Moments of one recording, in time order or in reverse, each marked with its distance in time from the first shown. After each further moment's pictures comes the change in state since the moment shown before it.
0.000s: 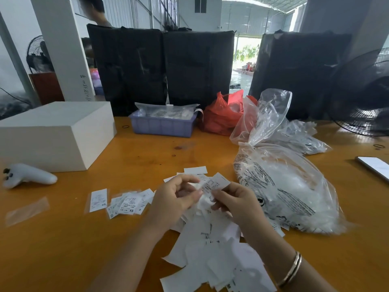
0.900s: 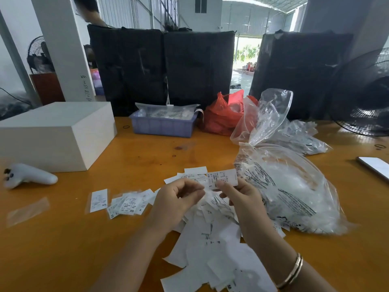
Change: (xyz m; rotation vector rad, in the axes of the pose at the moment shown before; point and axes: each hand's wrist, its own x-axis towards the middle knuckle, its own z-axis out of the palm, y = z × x) left_hand -0.001 0.003 0.004 -0.005 0.017 0.008; right_hand -0.006 -0.008 0.003 0.181 0.103 -0.051
